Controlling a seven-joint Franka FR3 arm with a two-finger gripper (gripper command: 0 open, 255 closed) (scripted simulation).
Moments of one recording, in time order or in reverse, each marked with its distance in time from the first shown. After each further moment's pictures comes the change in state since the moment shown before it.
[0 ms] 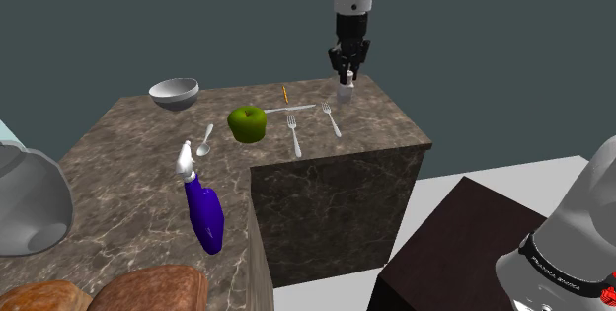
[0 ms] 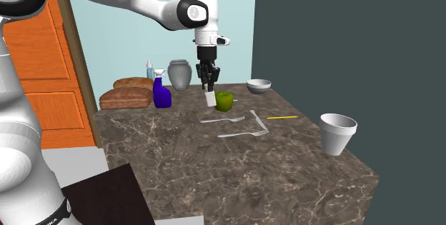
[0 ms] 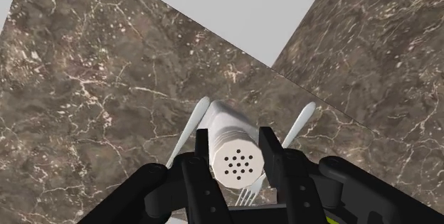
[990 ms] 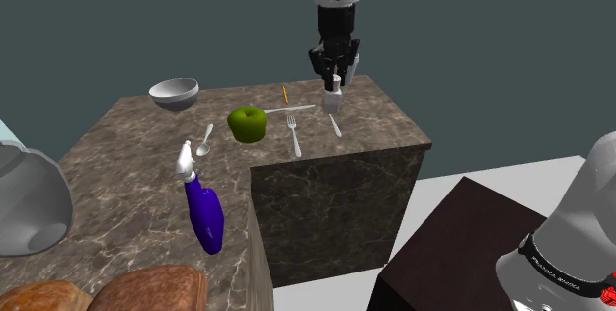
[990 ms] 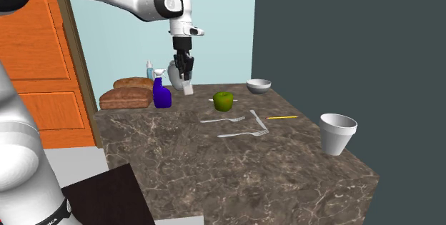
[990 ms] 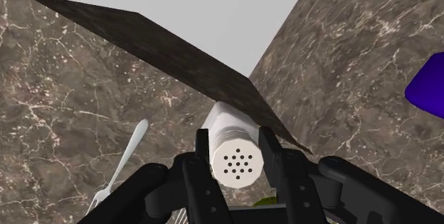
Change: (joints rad) arm 0.098 -0.091 0.104 -0.024 0.015 -0.067 0.198
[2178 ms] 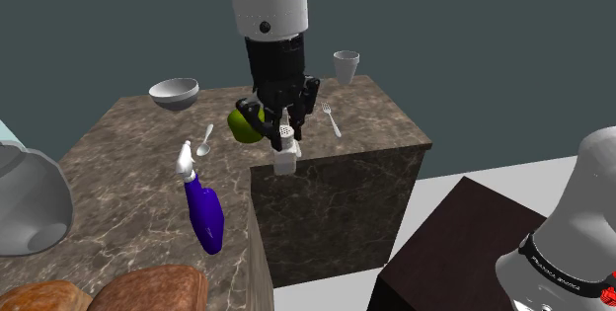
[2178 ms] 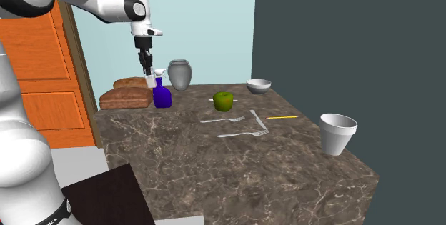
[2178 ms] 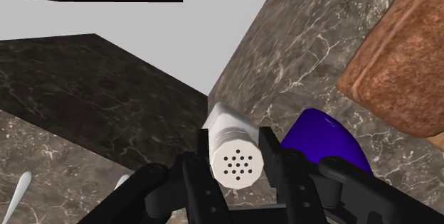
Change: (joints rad) arm 0.200 0.070 0.233 0.075 0.001 -0.005 0.434
